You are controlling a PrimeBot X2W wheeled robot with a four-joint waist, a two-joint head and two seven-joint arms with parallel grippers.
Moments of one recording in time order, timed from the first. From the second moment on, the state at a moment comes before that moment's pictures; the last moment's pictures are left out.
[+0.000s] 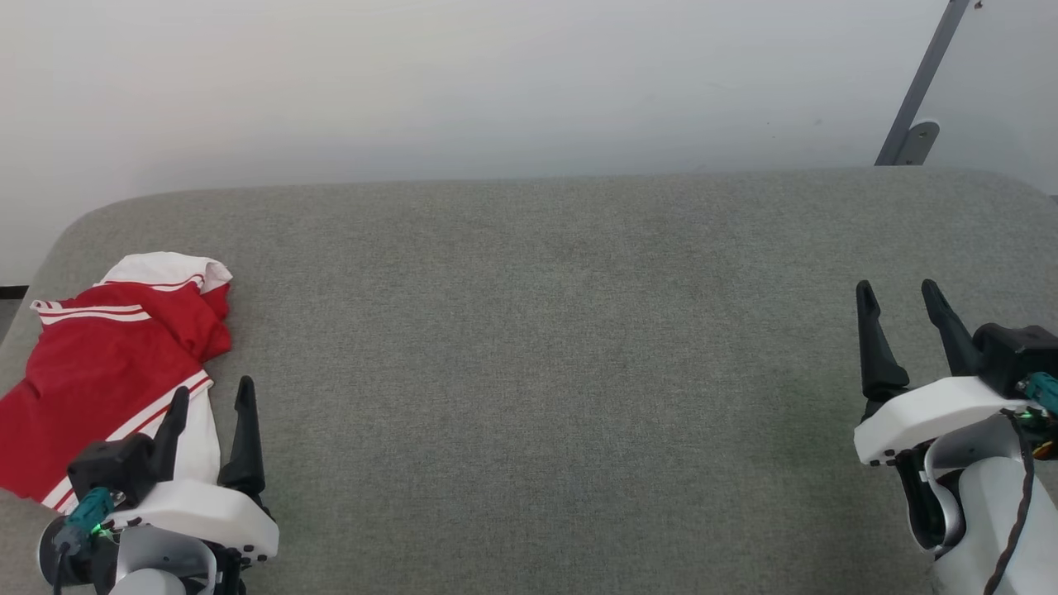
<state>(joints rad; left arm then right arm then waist) -0.12 0.22 0.00 0.33 -0.36 -0.05 -0.19 -0.31 -0.16 -0.06 0.43 0.25 0.13 -0.19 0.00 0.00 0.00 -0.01</state>
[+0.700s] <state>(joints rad) -0.14 0.20 0.05 0.36 -0.22 -0.09 -0.24 -0.32 -0.17 -0.04 0.42 0.18 0.13 -0.23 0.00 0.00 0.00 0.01</state>
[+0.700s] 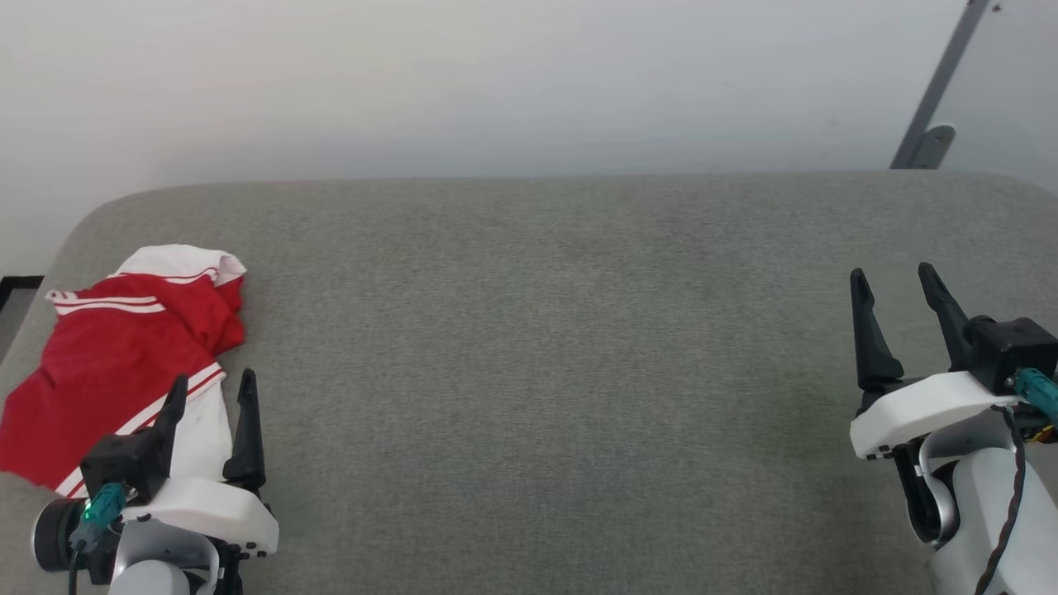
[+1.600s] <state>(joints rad) -0.09 0.13 0.16 0.33 -0.09 -0.02 -0.26 -0.34 -0.08 0.14 0.42 0.13 0.13 -0.26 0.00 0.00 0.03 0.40</state>
